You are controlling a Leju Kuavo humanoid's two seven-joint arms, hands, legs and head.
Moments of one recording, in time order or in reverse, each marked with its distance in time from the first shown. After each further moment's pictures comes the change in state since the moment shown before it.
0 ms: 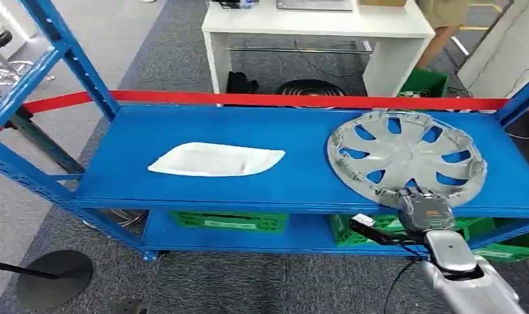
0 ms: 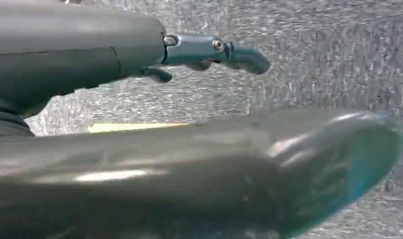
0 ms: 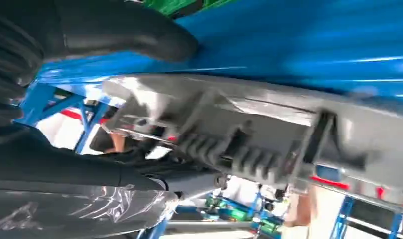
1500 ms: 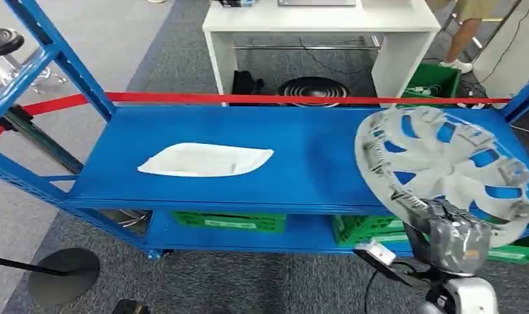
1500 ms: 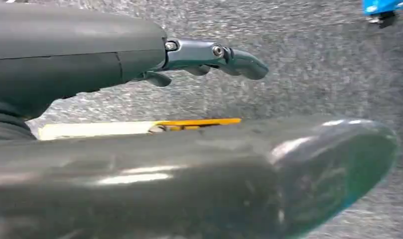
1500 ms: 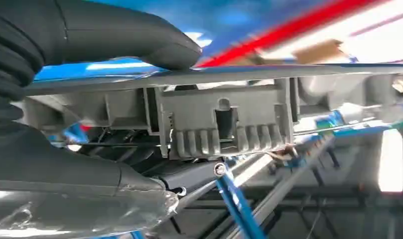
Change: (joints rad) left arm 0.020 0.002 0.050 0.000 -0.040 -0.018 -0.218; right arm 0.403 0.128 -0.190 -0.593 -0.173 -0.475 -0.240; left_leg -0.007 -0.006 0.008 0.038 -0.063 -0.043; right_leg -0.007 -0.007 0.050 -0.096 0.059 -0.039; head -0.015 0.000
